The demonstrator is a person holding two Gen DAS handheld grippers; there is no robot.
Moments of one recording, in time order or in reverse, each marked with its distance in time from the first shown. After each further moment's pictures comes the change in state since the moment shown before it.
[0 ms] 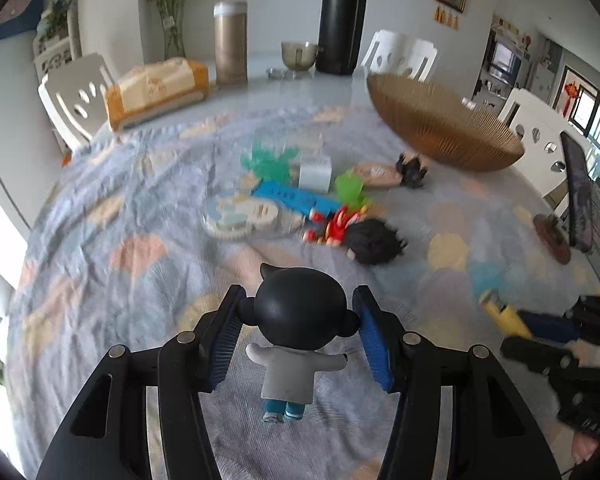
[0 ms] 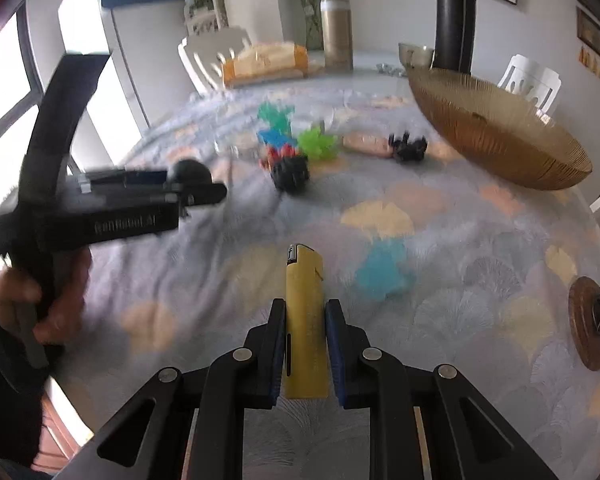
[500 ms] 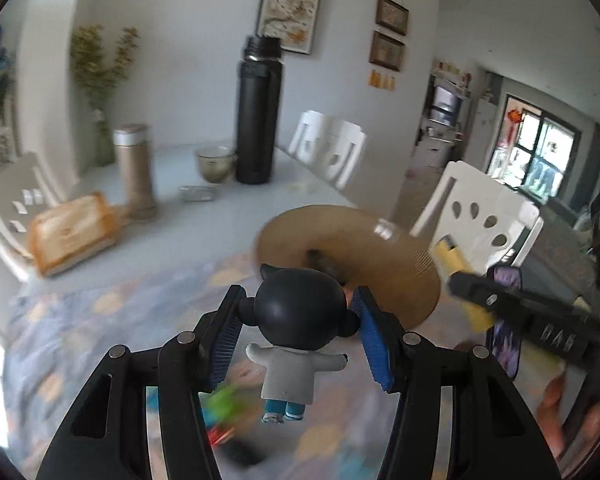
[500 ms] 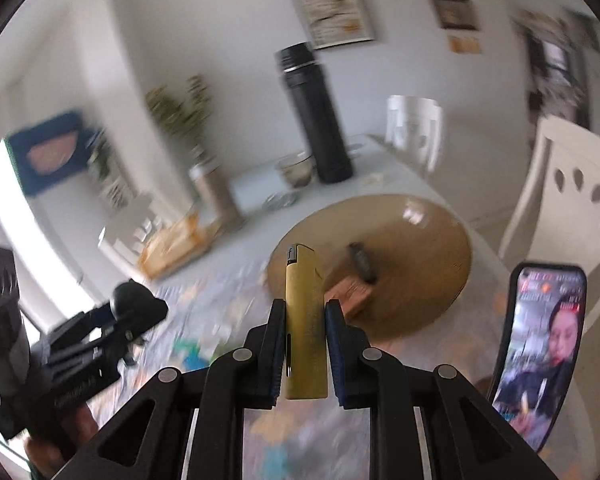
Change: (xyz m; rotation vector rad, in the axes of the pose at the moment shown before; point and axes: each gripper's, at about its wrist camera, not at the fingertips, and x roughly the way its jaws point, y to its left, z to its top) left arm 0.001 -0.092 0.157 0.066 -0.207 -0.208; right arm -0.067 -0.131 0.117 0.440 -0.304 -0.171
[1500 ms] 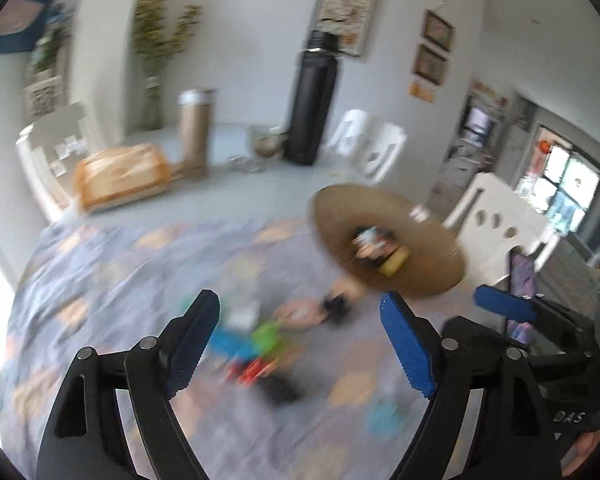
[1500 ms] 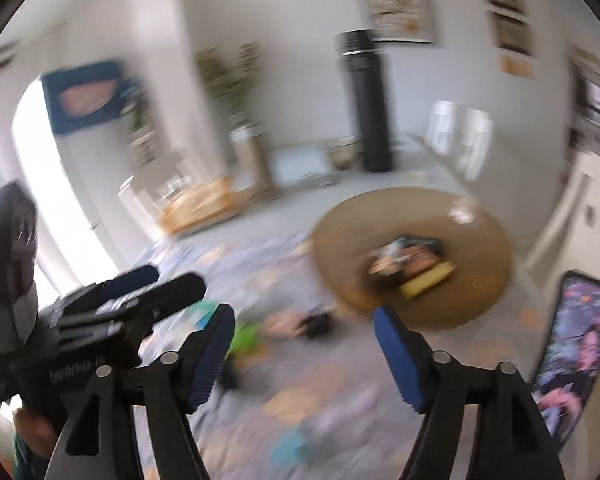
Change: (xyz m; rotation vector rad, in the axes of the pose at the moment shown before) left arm -0.063 0.053 -0.080 -0.149 -0.010 0.128; right arm -0.006 0.062 -0.060 -0.294 0.066 0.134
